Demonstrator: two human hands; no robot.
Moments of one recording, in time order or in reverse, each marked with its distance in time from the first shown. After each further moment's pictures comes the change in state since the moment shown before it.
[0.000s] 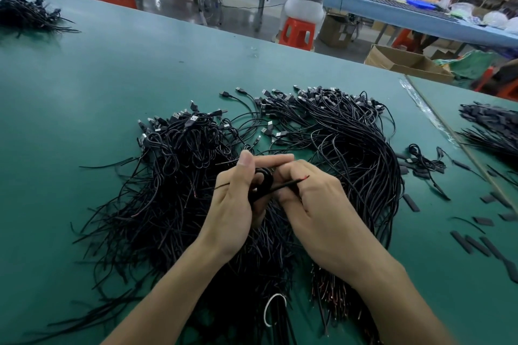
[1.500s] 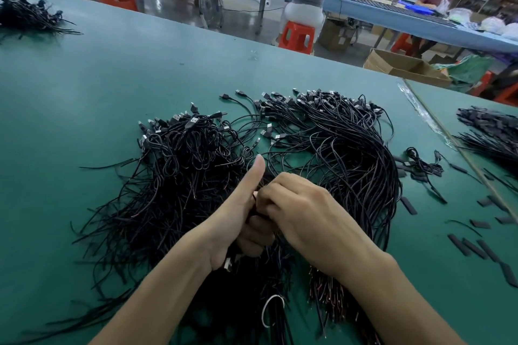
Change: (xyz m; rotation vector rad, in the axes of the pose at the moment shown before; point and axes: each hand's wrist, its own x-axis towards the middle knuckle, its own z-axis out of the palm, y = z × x) left_hand 0.006 -0.010 -0.013 -0.208 -0.341 -0.814; right_hand 0.001 0.005 -0.002 -0.334 -0.157 -0.280
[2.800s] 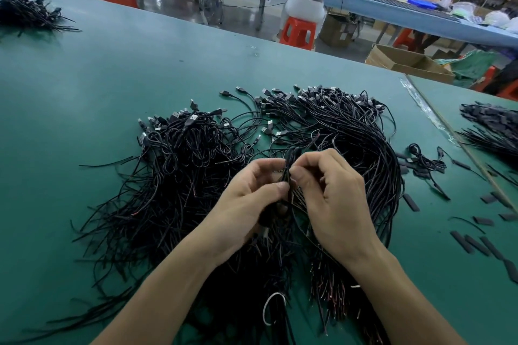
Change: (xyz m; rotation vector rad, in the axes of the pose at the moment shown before) left_hand 0.000 0.001 0.012 0.059 0.173 0.448; right_hand -0.001 0.016 0.009 0.368 0.505 0.275
